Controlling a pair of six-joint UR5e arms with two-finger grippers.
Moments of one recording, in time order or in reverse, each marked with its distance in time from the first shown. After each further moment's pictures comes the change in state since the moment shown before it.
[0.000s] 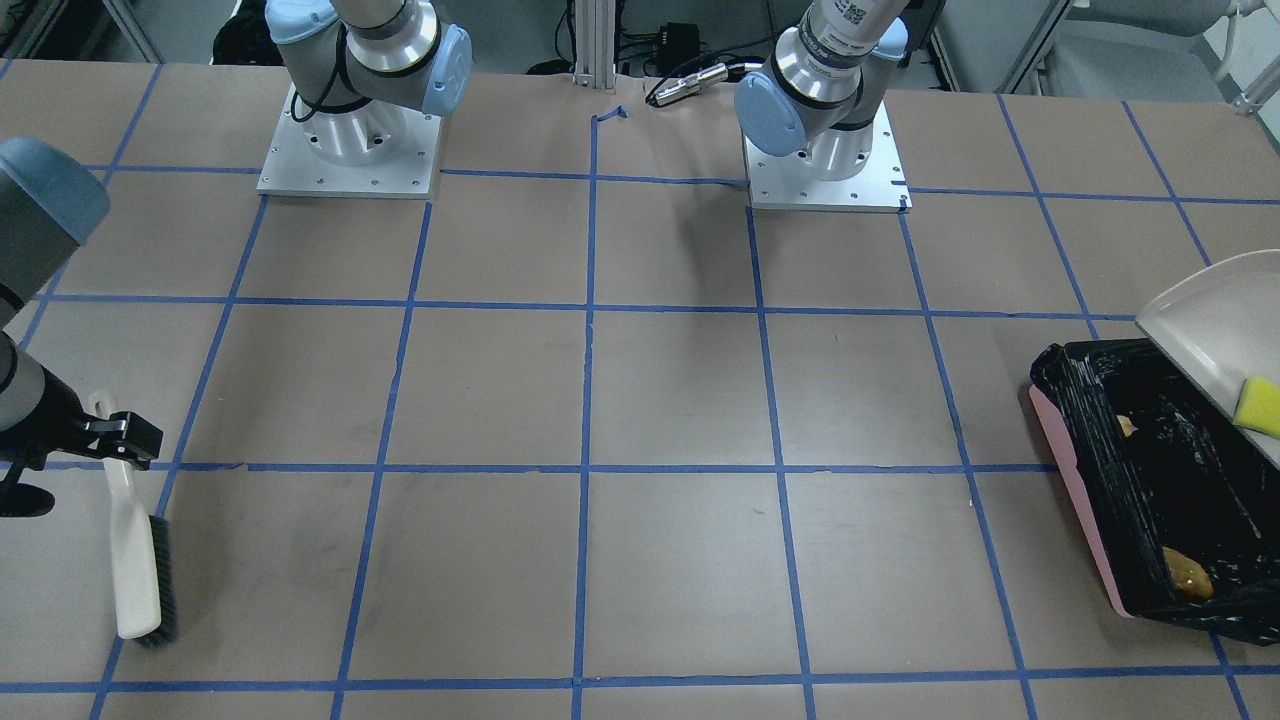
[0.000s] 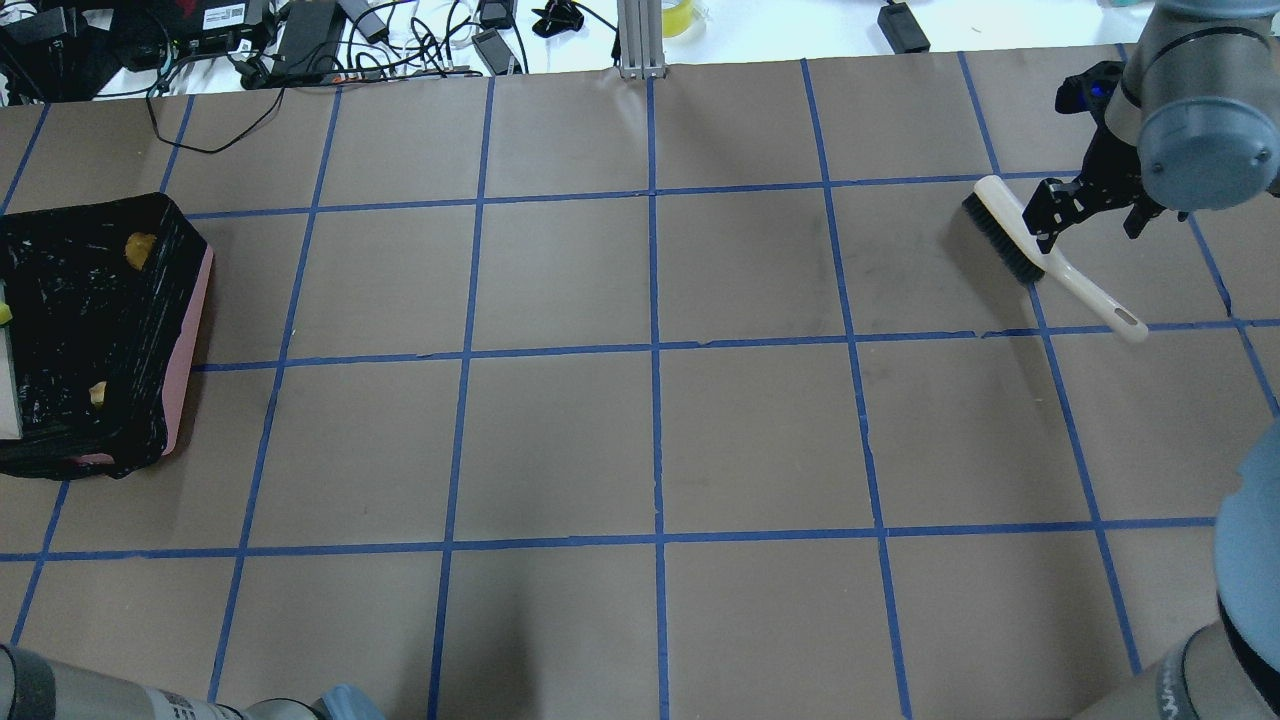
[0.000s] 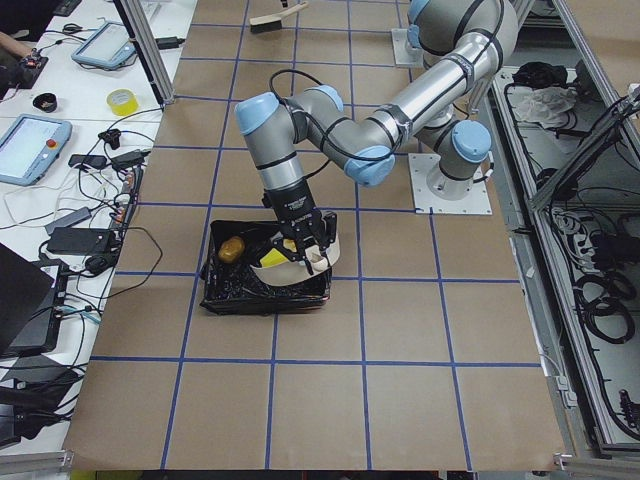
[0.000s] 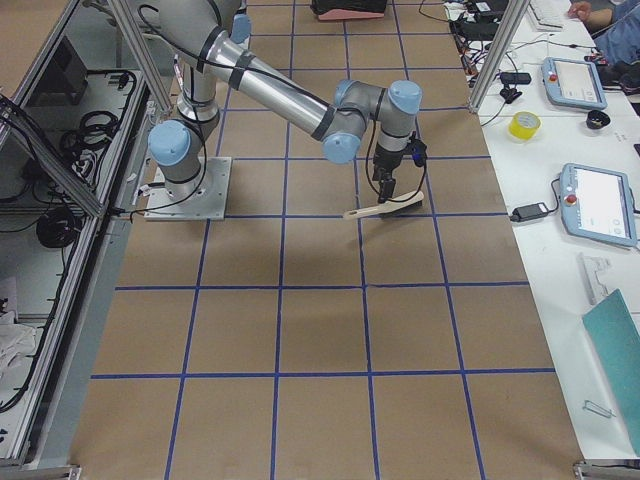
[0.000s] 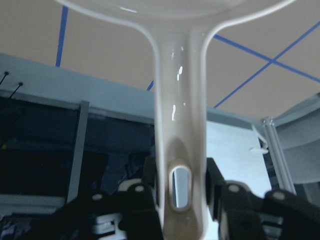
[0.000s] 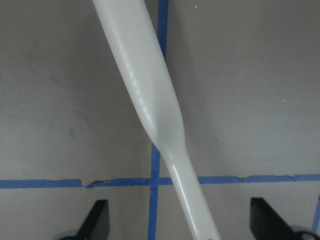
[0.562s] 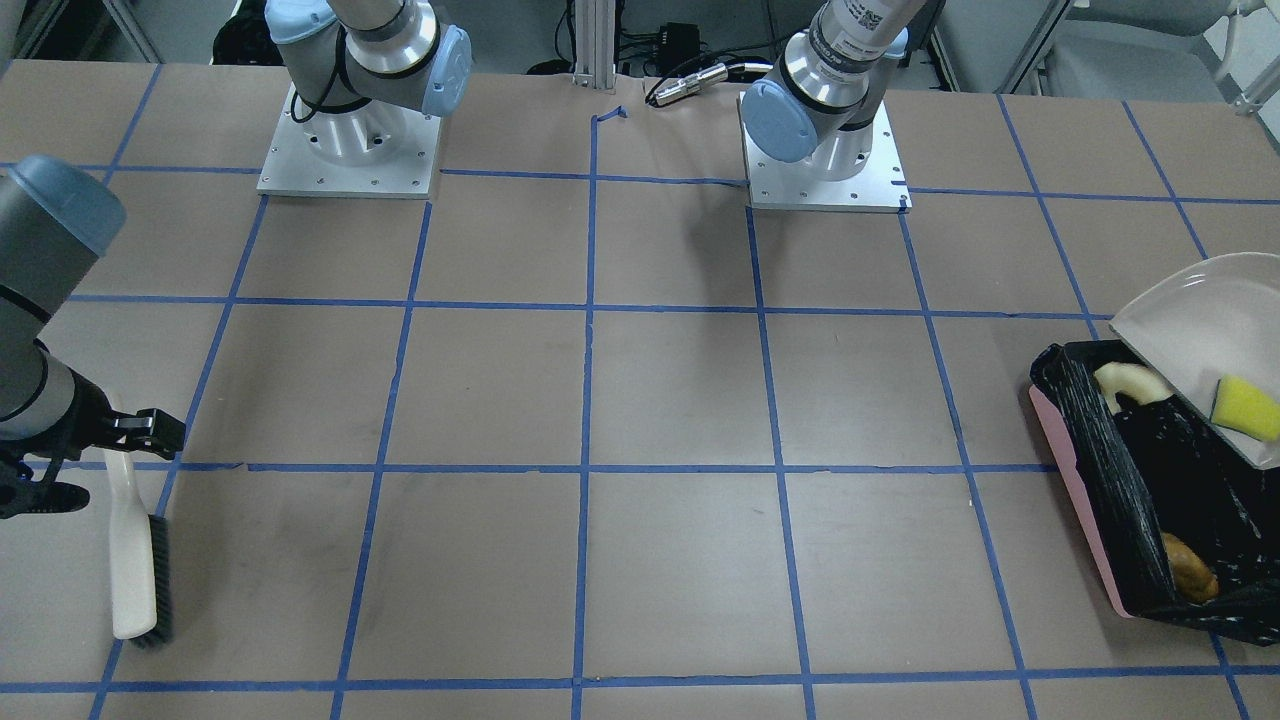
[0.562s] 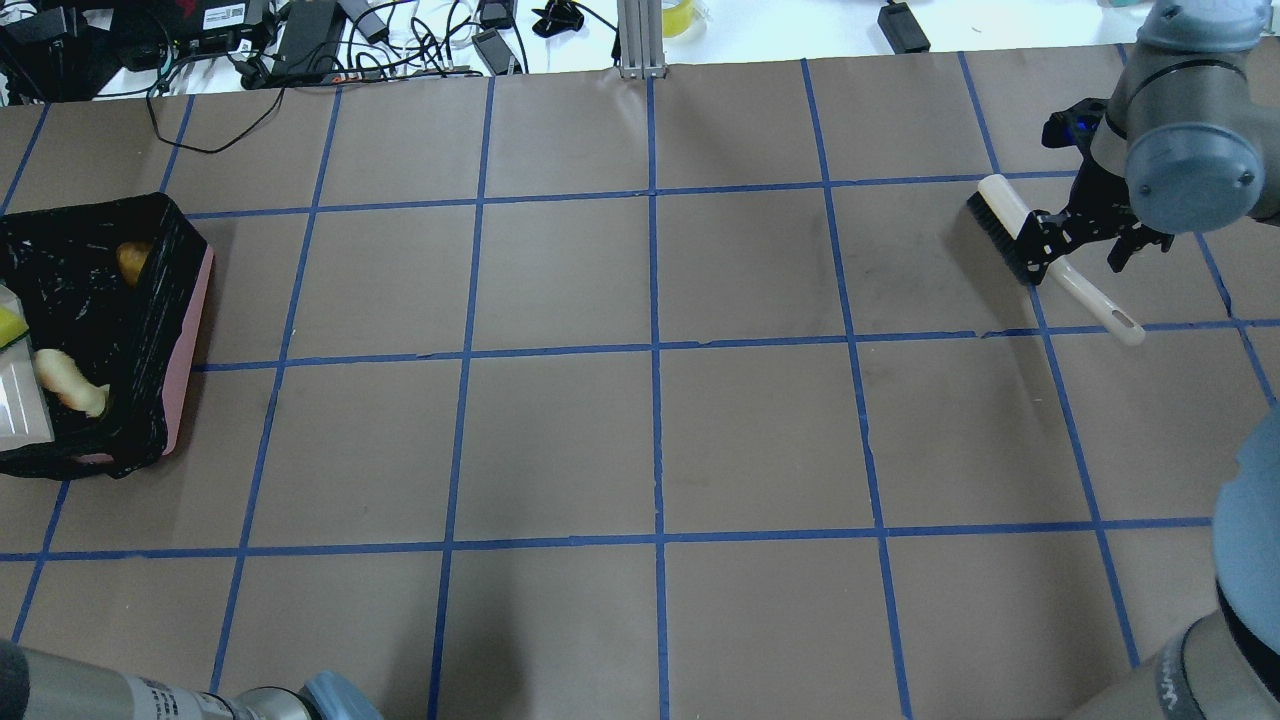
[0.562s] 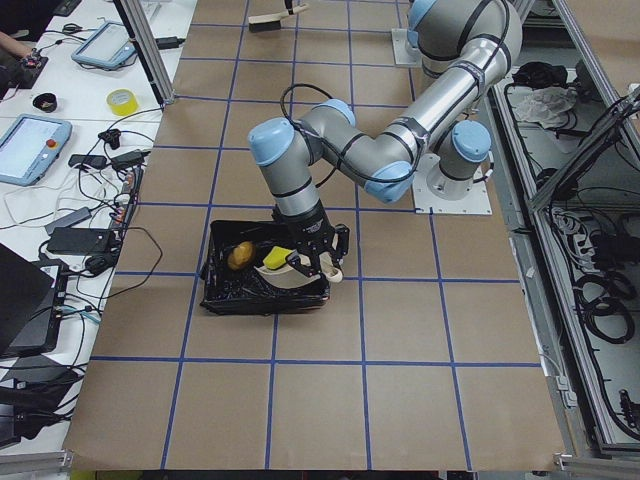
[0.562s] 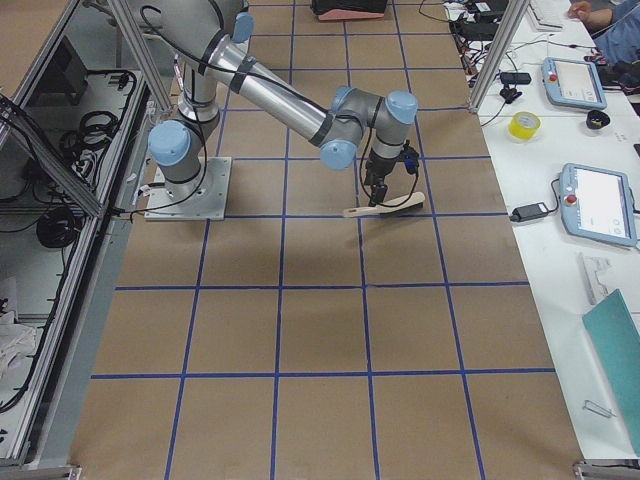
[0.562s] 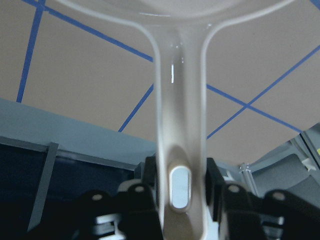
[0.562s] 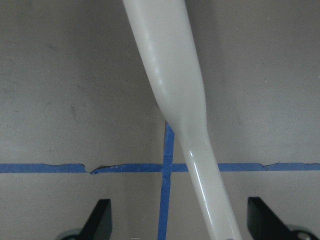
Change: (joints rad) left arm 0.109 -0.017 0.009 -0.099 -0.163 -0.026; right arm -0.008 0.022 0.048 0.005 0.000 0.000
